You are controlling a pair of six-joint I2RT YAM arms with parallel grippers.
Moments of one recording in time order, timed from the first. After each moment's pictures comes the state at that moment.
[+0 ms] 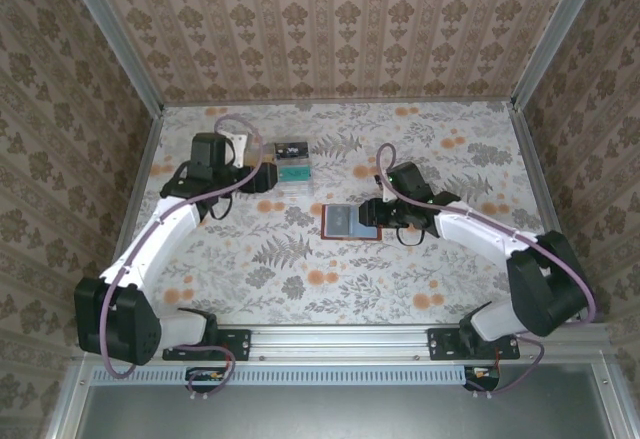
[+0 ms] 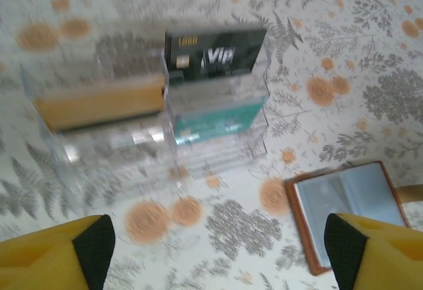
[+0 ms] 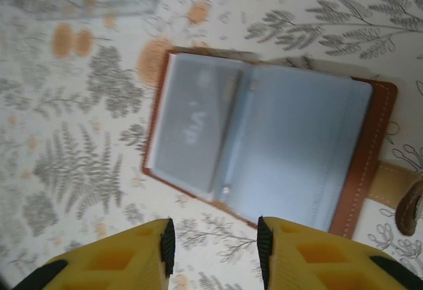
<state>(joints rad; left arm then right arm) -0.30 1.26 0.99 -0.45 0.24 -0.22 0.48 1.46 0.85 -0.31 -0.26 0.49</state>
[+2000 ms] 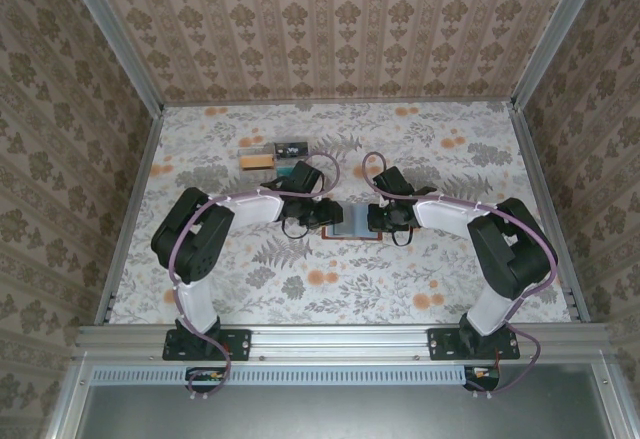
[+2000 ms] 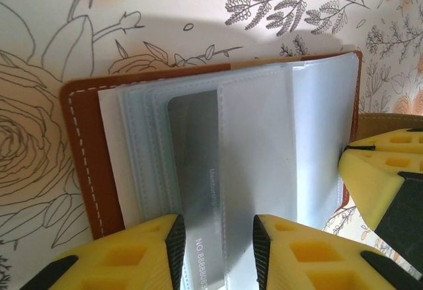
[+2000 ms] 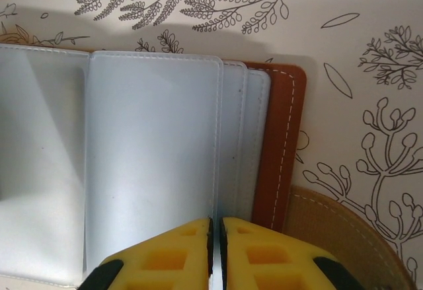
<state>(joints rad) -0.69 1.86 1.06 -0.20 0.42 -0.69 0.48 1.69 0.91 -0.34 -0.09 0.50</state>
